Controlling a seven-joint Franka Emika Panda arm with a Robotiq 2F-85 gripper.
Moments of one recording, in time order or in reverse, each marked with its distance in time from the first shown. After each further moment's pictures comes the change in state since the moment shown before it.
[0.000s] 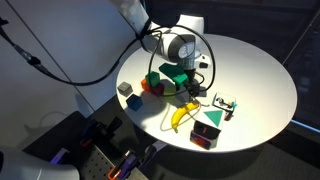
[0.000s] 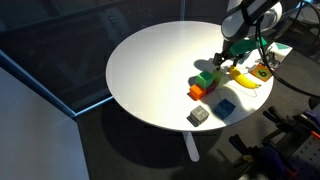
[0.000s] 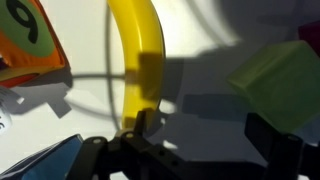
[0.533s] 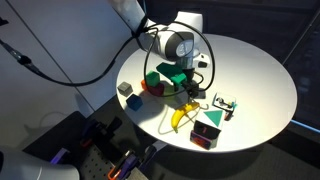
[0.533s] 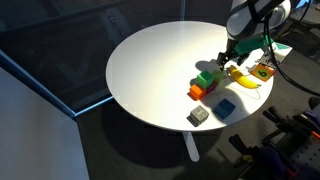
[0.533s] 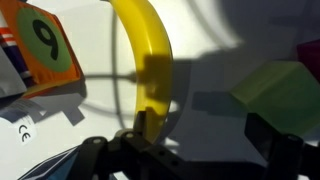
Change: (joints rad) arm 0.003 -0.057 -0.010 -0.062 -0.019 -0.004 0.000
